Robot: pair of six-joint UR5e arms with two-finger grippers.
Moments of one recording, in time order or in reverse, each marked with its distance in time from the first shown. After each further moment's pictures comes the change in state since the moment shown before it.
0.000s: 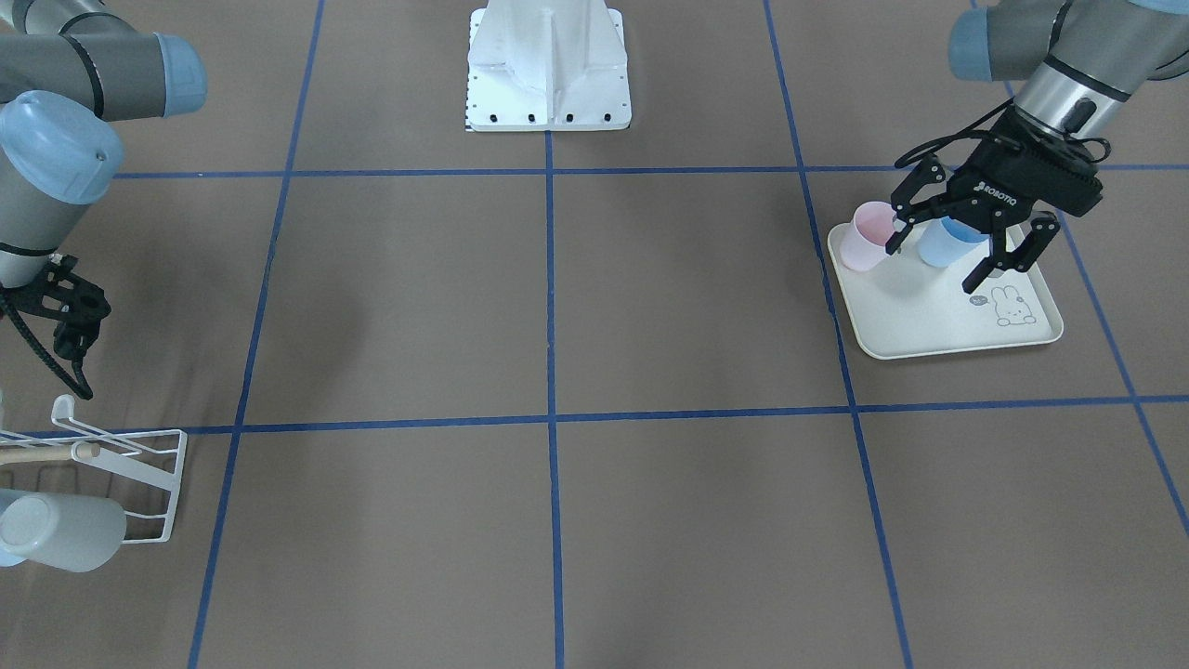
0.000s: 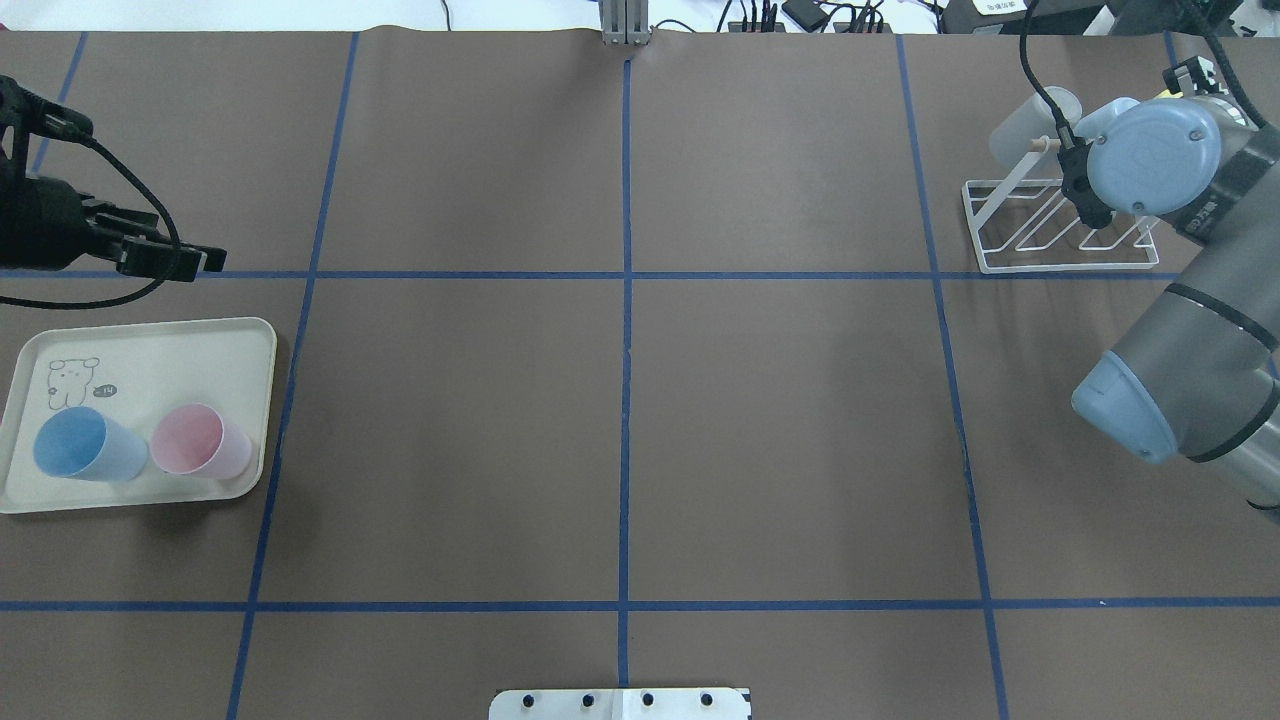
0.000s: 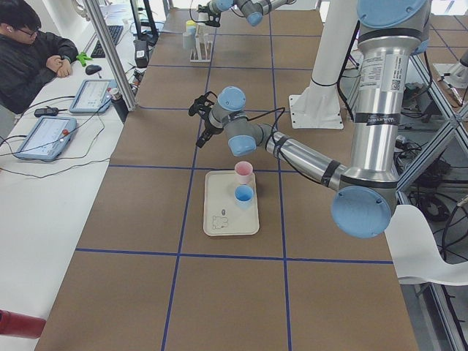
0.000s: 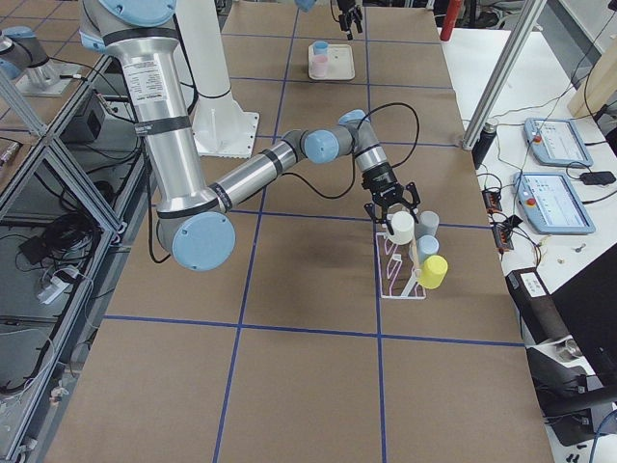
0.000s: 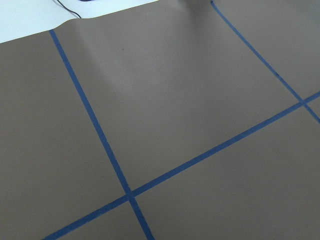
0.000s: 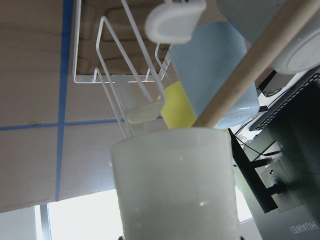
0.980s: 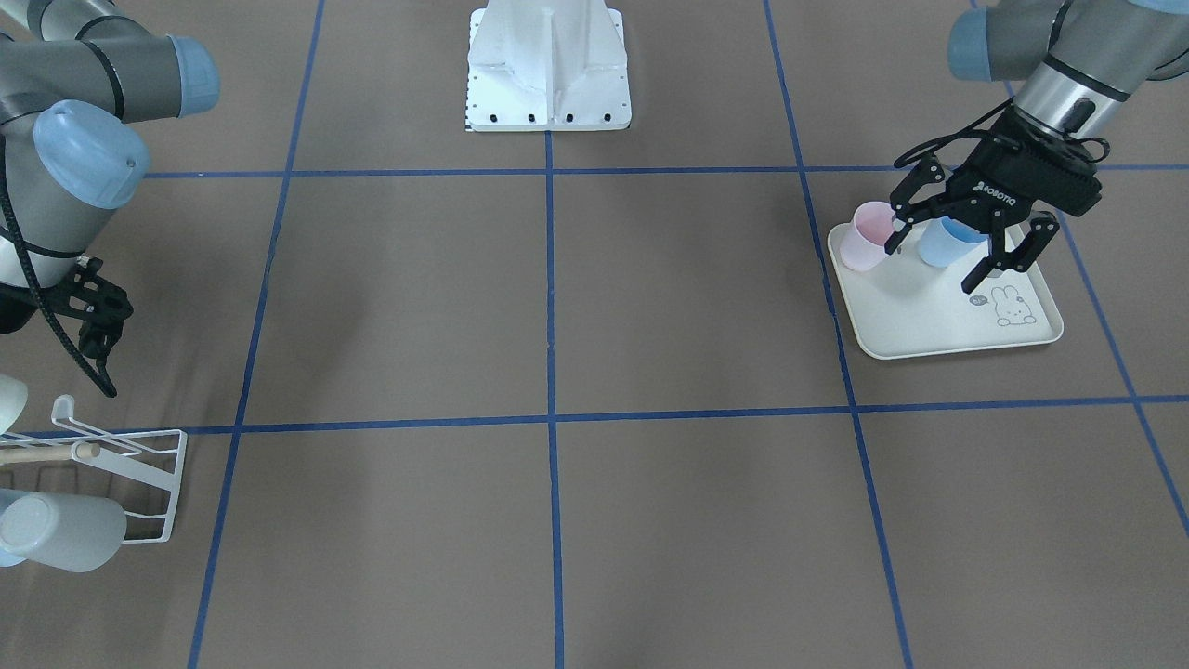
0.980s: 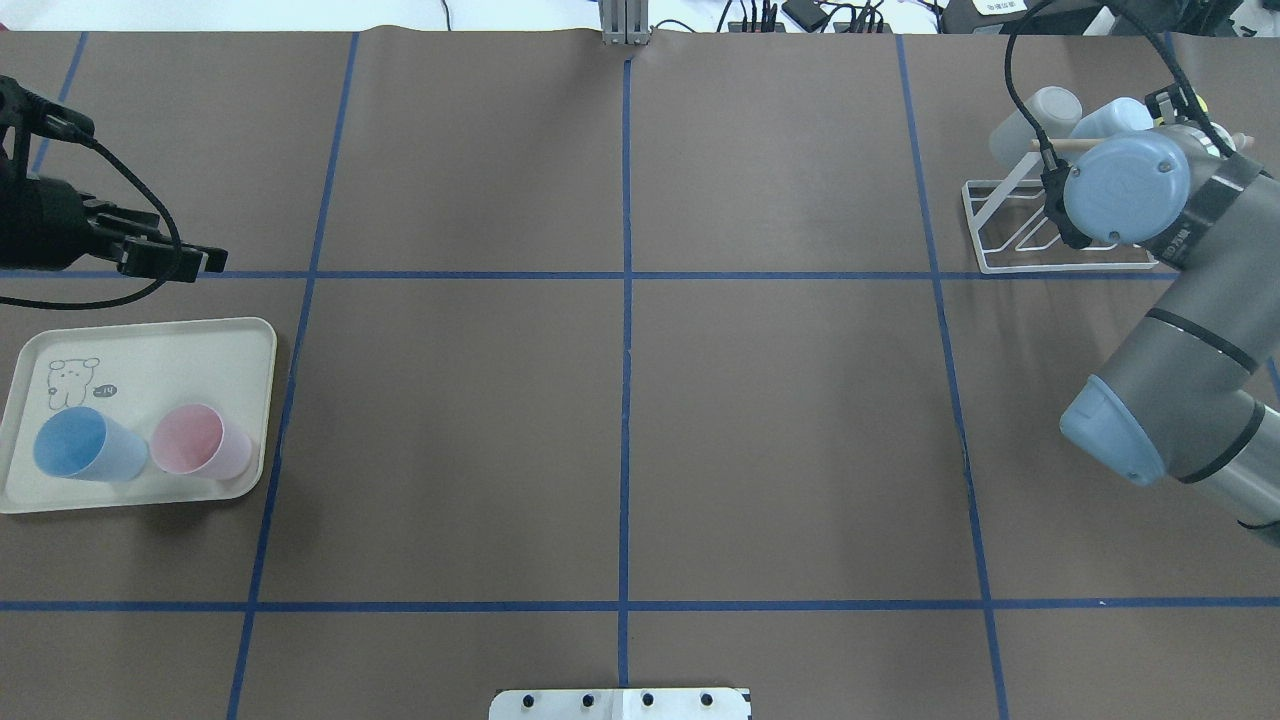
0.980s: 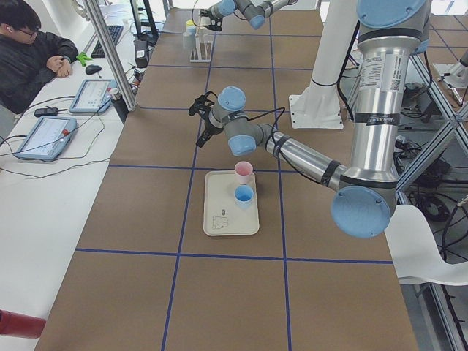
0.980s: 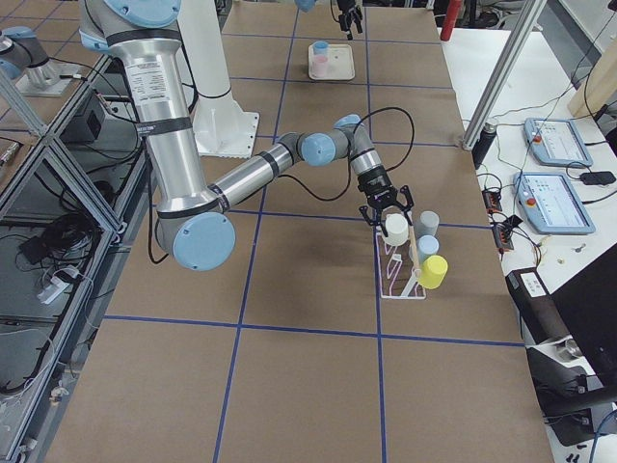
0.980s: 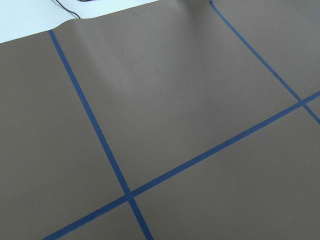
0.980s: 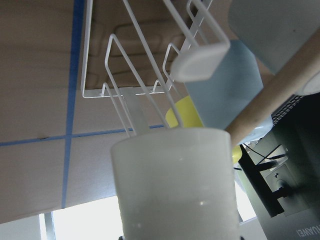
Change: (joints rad) left arm 0.001 -0.001 0.000 -0.001 0.000 0.000; right arm -0.039 -0.012 -0.008 -0.005 -0.009 0.052
